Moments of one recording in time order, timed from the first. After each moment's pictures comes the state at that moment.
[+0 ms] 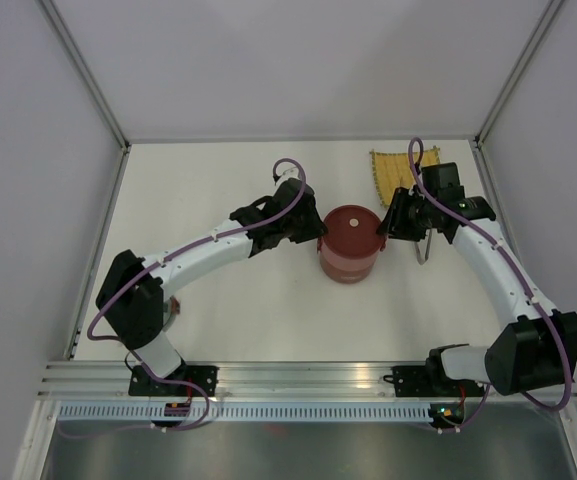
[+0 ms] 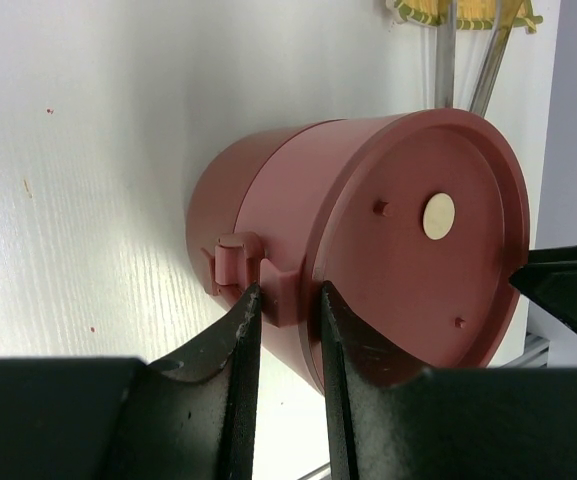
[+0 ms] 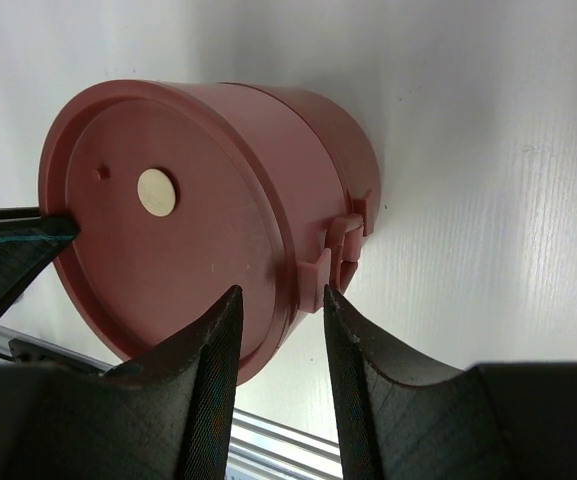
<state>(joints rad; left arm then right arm) -0.82 1.66 1.32 -0.36 -0.14 -0.90 0.16 1.31 1.16 -0.77 -0.28 0.44</state>
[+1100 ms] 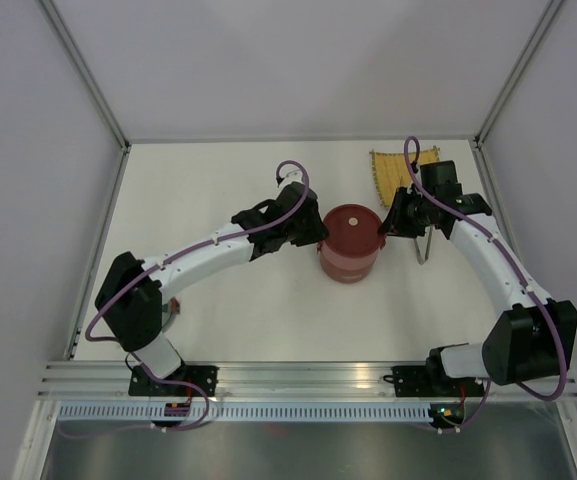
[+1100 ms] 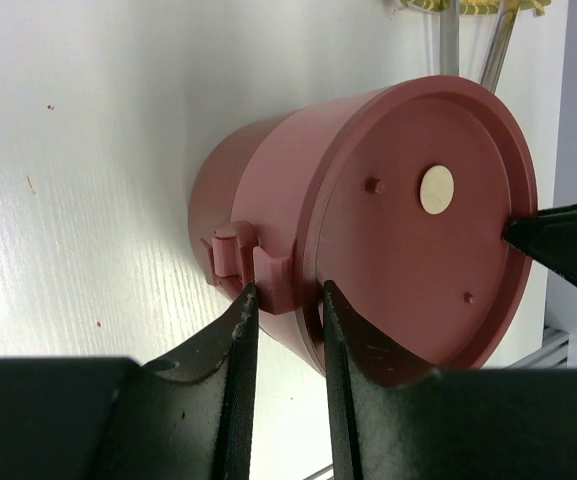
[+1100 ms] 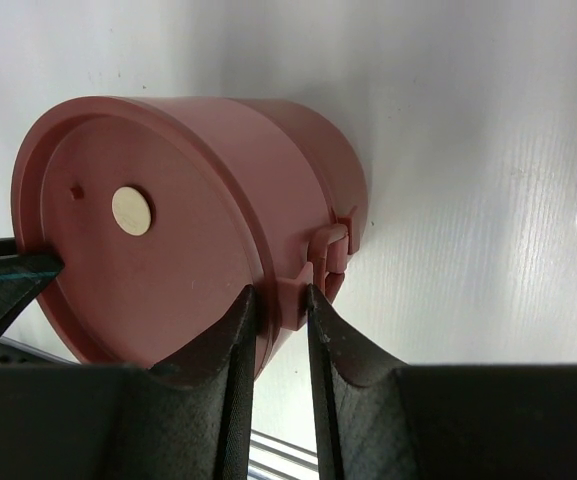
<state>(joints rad) -0.85 1.65 1.31 -0.37 -0.15 -0.87 0.15 1.36 1.15 -0.73 -0.28 0.40</state>
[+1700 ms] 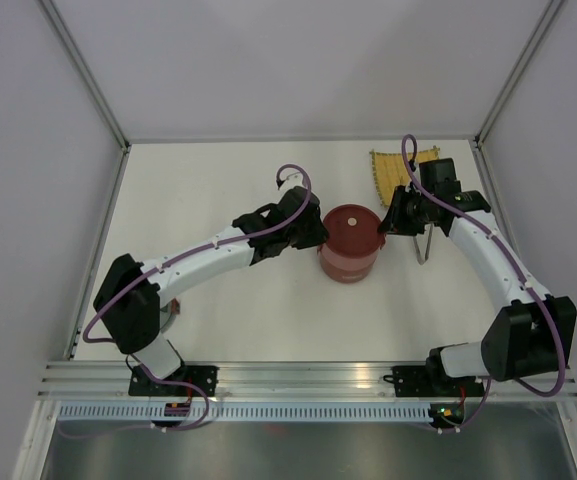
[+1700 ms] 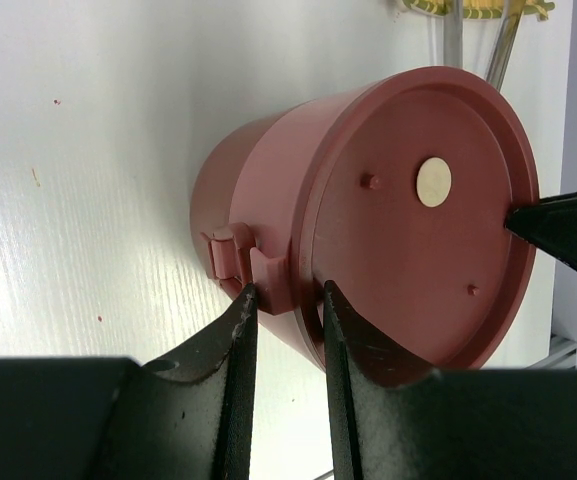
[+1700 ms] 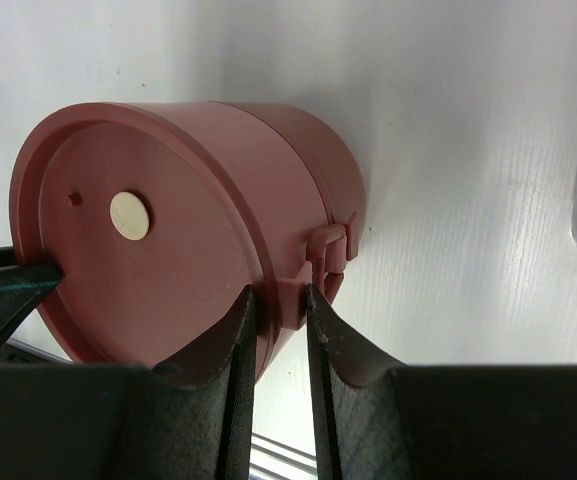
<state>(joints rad) -0.88 1.63 1.29 -0.37 -0.21 -0.89 0.15 1.38 1.17 -0.74 -0.28 0.36</state>
